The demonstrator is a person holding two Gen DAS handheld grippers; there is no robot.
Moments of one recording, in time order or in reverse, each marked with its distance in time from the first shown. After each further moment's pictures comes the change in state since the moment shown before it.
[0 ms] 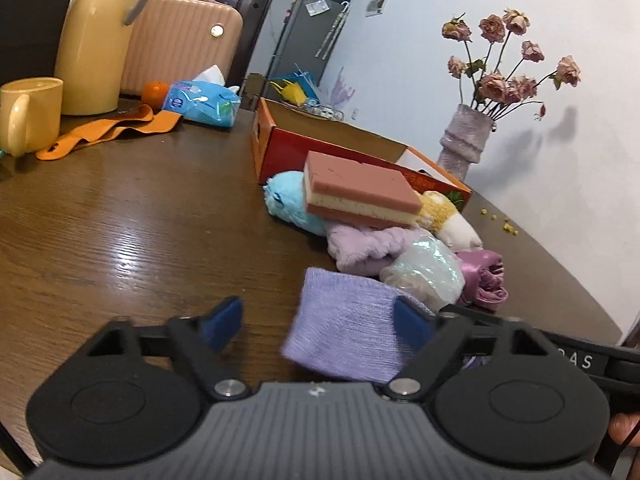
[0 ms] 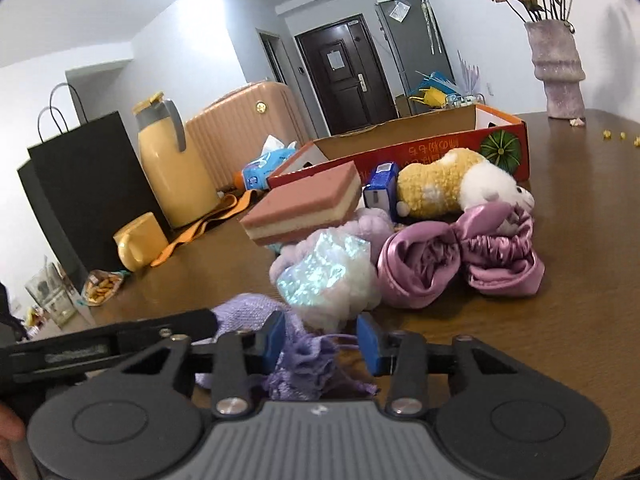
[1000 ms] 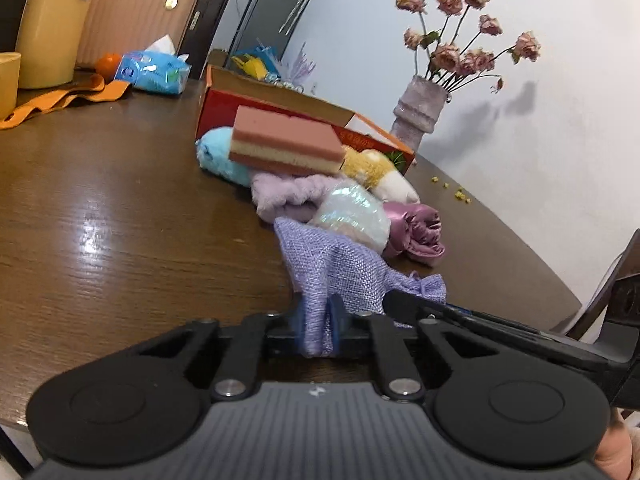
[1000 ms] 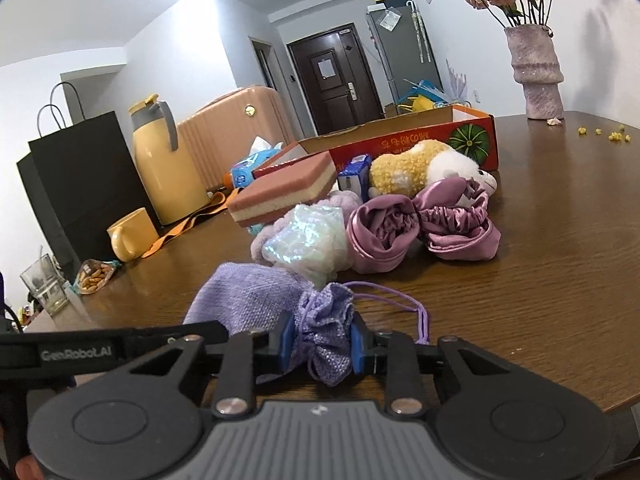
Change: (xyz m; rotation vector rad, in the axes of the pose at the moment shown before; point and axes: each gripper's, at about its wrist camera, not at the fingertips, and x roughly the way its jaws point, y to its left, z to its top) left arm -0.010 -0.037 -0.025 0.023 0.068 -0.117; right arm -0.024 -0.012 -0.026 -0.012 -0.023 -0.031
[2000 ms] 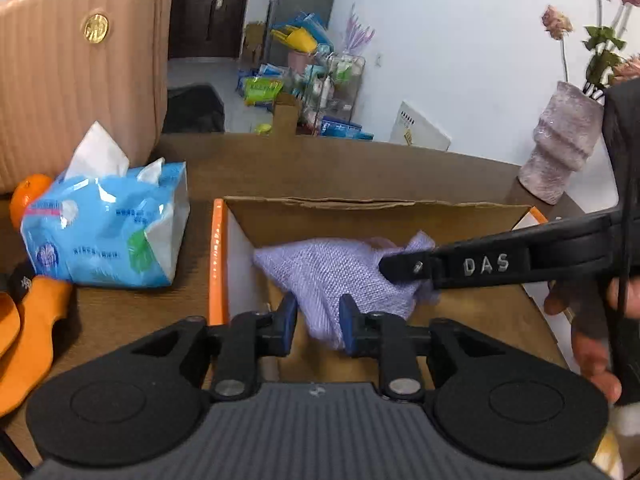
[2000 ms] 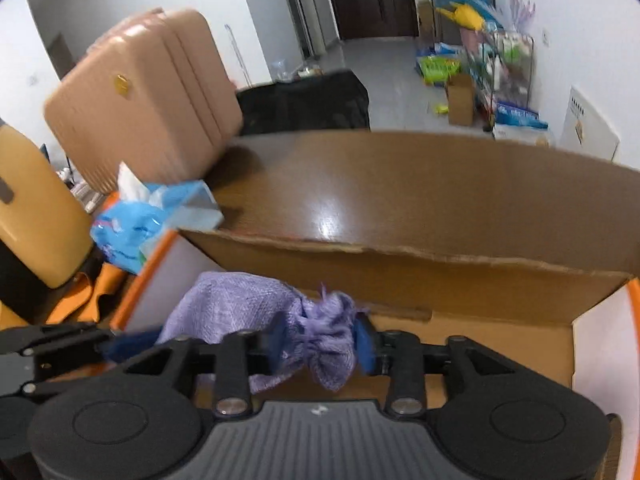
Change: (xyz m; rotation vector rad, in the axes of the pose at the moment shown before) left arm 0.289 0.094 0.296 0.096 0.148 0.224; right arm 0.389 -0.065 0.320 -0.119 0.438 -0.012
